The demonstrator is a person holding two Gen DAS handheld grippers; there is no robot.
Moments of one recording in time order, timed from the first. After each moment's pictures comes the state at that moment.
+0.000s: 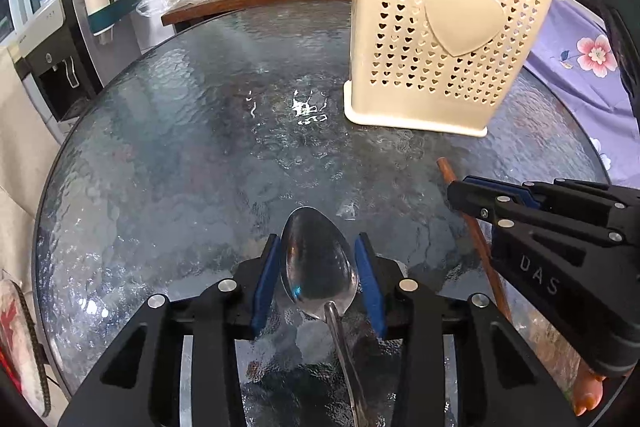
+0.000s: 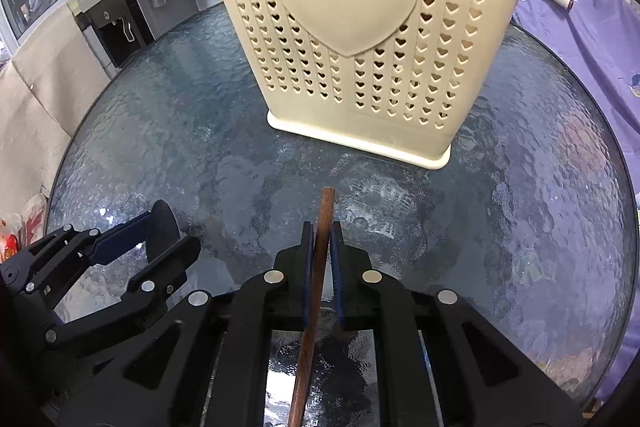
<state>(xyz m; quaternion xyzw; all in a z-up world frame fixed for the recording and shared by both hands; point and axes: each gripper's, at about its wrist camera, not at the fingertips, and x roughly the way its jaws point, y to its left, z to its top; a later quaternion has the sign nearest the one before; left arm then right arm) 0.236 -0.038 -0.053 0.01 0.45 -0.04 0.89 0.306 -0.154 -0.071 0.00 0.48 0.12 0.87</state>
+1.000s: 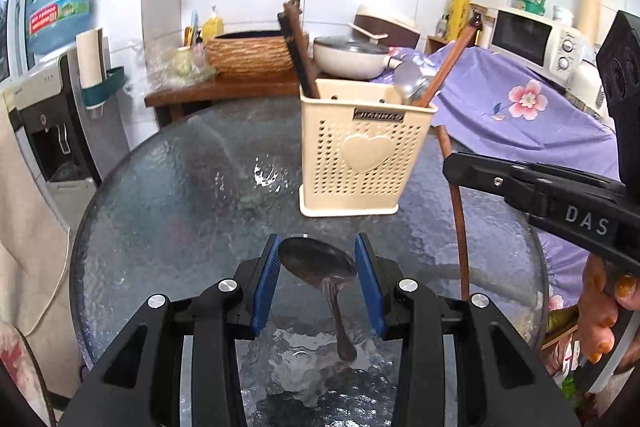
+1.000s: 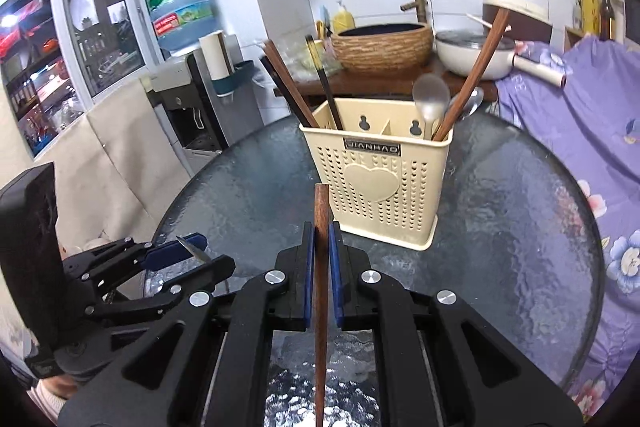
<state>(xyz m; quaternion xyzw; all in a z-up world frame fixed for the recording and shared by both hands) 0.175 -0.036 0.049 0.01 0.32 -0.13 0.94 0.218 -0.190 0.067 0.05 0.33 0.20 0.92</state>
